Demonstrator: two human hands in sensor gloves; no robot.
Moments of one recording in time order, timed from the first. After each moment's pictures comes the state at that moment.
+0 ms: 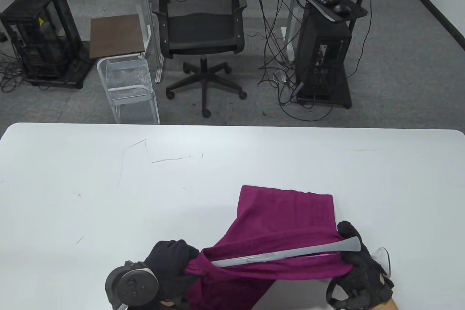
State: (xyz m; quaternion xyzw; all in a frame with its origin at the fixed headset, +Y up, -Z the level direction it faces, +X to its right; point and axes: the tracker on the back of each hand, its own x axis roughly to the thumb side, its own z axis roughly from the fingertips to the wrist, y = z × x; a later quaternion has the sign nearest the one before) left_hand -0.181 -0.689 -0.257 0.20 -0.24 0.37 0.88; right_hand 0.269 -0.781 -0.307 0.13 0.14 0.38 0.91
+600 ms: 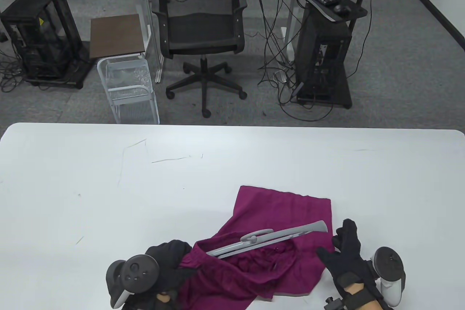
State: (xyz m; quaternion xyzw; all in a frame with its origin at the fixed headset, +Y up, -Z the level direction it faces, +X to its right) left_hand -0.199 -0.712 -0.273 0.11 -0.15 0.32 0.93; right_hand 0.281 -0.759 -0.298 0.08 0.01 0.82 0.56
